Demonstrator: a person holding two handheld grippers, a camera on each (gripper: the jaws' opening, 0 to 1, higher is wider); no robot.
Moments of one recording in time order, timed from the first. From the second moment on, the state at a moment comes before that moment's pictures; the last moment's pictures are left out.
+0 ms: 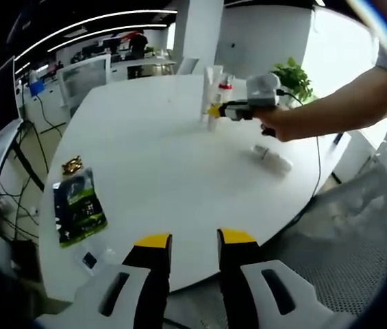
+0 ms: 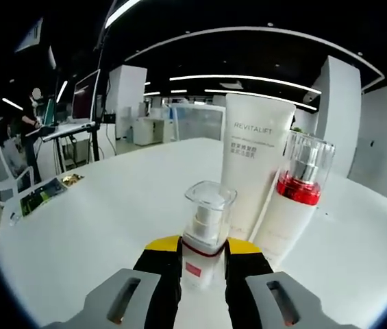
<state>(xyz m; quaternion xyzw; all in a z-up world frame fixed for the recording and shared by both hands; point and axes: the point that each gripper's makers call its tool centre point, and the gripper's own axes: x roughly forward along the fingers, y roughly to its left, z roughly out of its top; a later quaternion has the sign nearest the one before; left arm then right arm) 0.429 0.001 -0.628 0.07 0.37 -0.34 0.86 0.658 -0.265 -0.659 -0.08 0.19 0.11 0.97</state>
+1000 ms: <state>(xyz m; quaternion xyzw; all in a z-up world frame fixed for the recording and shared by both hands) 0.429 0.002 -0.627 0.06 0.37 -0.34 0.86 0.656 -0.269 -0.662 -0.06 0.23 0.10 0.97</state>
